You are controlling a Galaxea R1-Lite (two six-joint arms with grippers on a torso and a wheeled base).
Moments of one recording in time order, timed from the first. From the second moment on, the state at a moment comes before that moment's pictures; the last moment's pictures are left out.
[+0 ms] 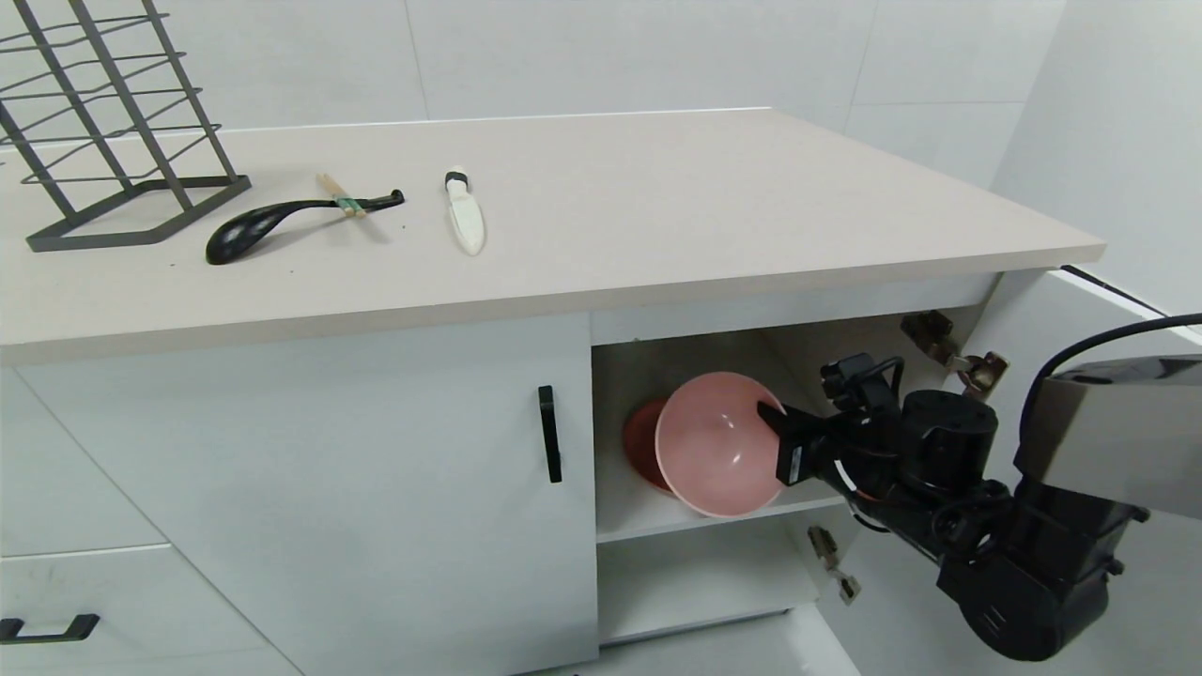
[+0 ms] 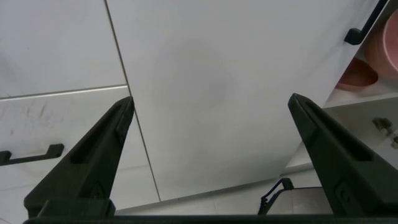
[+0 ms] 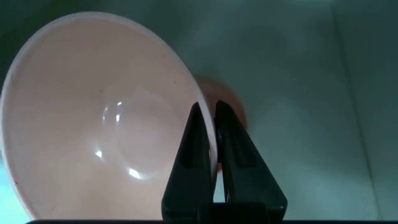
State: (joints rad) left arm 0.00 0.00 0.00 0.00 -0.07 -0.01; right arm 0.39 2.23 -0.49 -1.57 0.06 0.03
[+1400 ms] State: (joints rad) left arm 0.00 0.00 0.00 0.00 -0.07 -0.01; right arm 0.35 2.50 -0.79 -1.57 0.05 0.08
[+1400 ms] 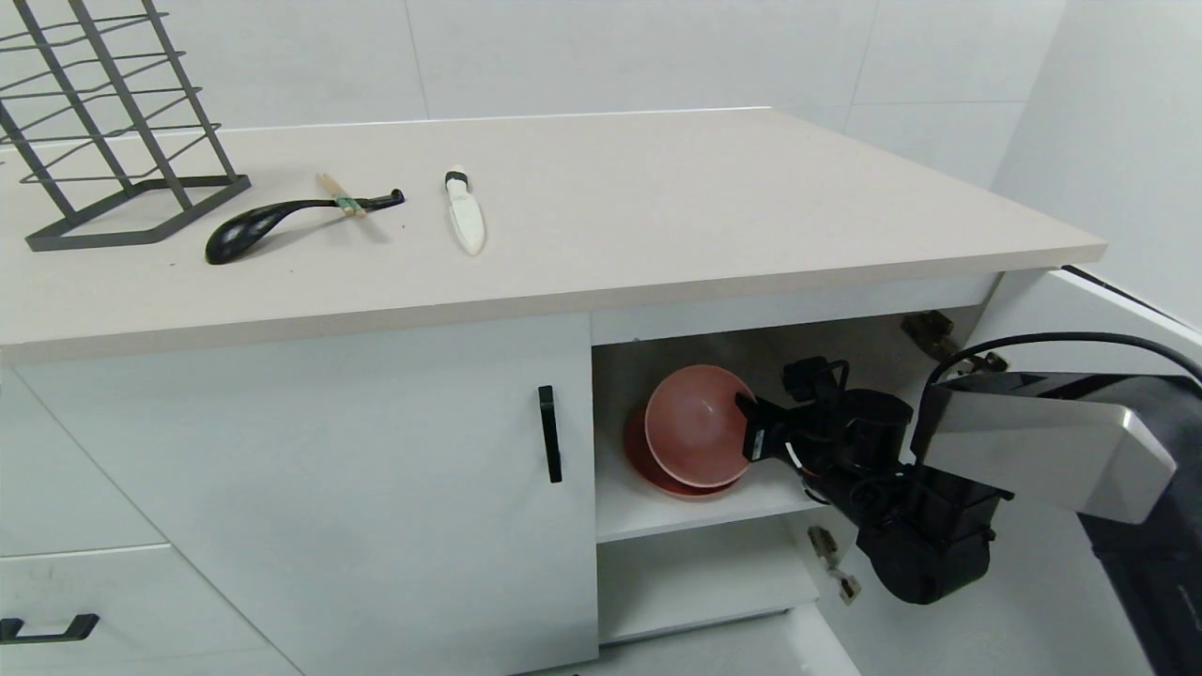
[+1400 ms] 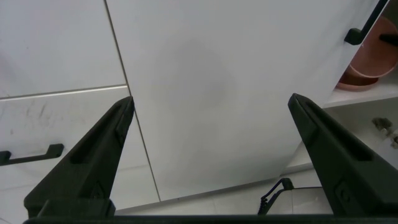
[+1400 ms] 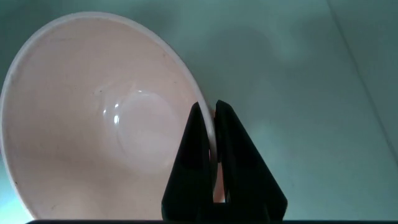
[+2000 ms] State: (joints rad) left arm 0.00 0.00 0.00 0.00 -0.07 -0.01; right arm 0.35 2.53 -0.80 -1.57 0.05 0.07
